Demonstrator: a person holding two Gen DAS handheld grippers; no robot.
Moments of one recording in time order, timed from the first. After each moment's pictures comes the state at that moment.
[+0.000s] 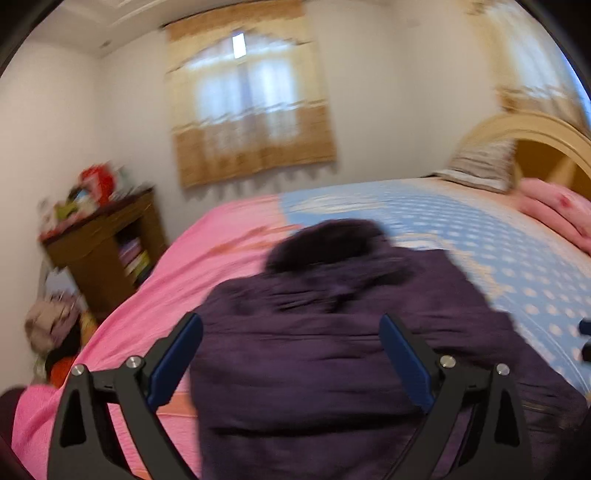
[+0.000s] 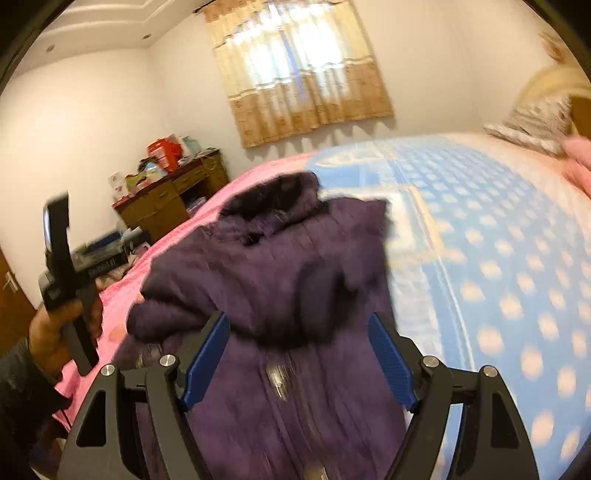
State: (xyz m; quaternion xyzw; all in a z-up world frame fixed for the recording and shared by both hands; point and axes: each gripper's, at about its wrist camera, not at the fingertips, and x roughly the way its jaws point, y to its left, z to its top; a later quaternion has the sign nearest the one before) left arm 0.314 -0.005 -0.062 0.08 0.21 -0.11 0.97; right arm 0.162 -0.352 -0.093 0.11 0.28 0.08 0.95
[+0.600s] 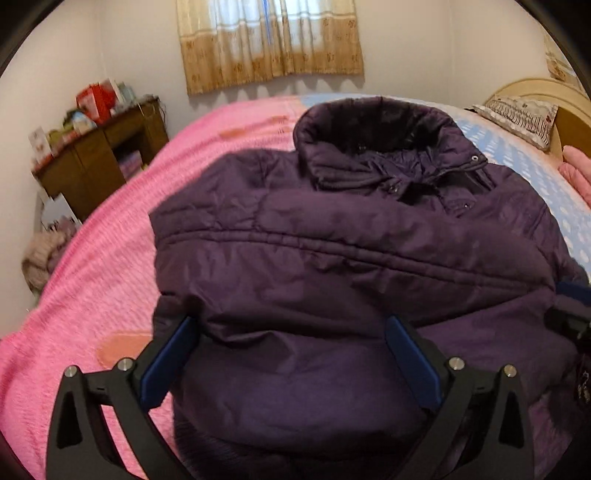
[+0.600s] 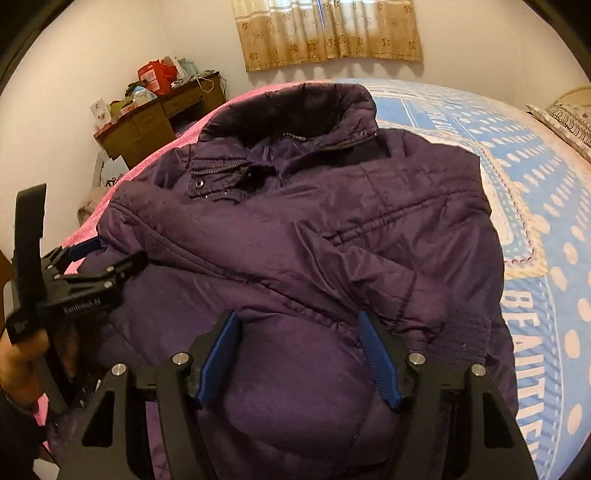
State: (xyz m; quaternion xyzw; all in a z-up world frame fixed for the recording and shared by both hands) left arm 0.380 0.007 -0.163 0.07 0.39 -0.08 0.92; right arm 0.301 -0.283 -0.167 0.04 0.42 0.08 0.91
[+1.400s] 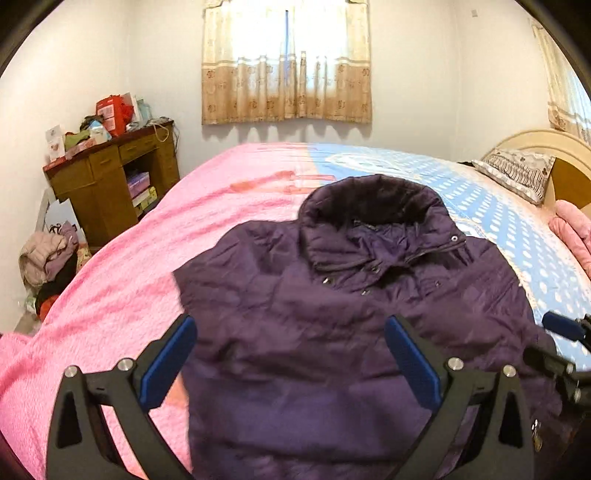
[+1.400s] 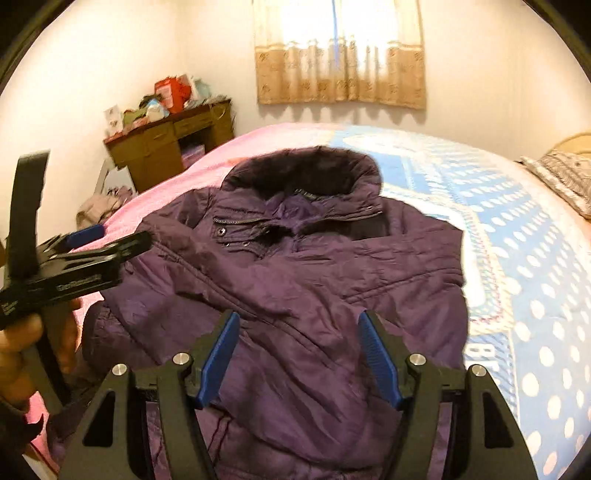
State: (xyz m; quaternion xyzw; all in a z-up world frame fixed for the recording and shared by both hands) left arm 0.363 0.001 -0.103 0.02 0.31 -0.08 0.95; right arm 0.291 -0.263 -0.115 -0.01 0.35 0.07 0.93
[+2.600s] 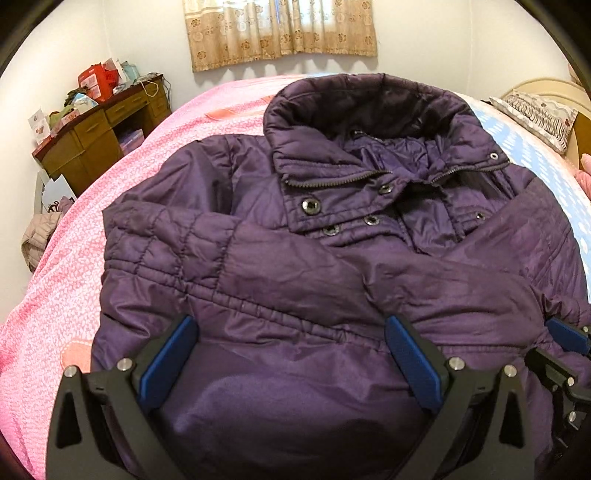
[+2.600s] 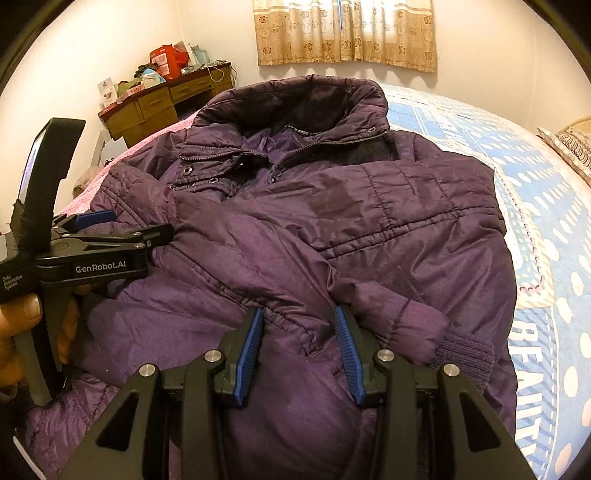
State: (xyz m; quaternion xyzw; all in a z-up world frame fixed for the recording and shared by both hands) left arm 0.408 -0.042 -0.174 0.06 0.43 -0.05 0.90; right arm 0.320 -0.283 -0.181 0.00 0.41 0.08 0.91
